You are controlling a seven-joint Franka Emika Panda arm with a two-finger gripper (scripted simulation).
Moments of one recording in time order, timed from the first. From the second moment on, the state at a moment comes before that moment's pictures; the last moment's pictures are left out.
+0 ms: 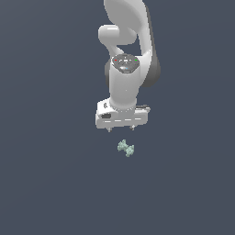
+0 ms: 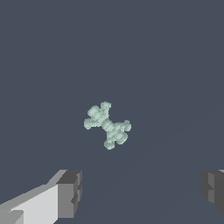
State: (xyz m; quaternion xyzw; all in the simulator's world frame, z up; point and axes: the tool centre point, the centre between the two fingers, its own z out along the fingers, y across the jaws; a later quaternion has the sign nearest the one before) arm 0.022 0.015 0.176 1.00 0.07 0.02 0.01
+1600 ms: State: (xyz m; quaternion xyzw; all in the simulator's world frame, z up) arm 0.045 0.042 0.094 0.90 0.43 0.00 0.00
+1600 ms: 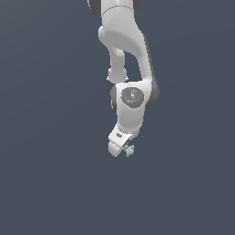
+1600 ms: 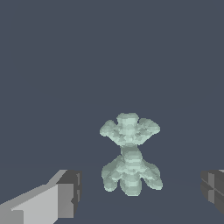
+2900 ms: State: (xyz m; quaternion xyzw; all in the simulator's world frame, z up) arm 0.046 0.044 0.039 0.89 0.45 0.00 0.00
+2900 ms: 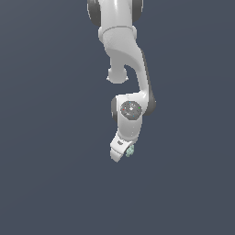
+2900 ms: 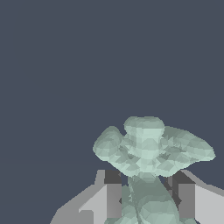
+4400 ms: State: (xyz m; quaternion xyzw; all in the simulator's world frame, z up) arm 0.067 -0.099 0.051 0.89 0.45 0.00 0.00
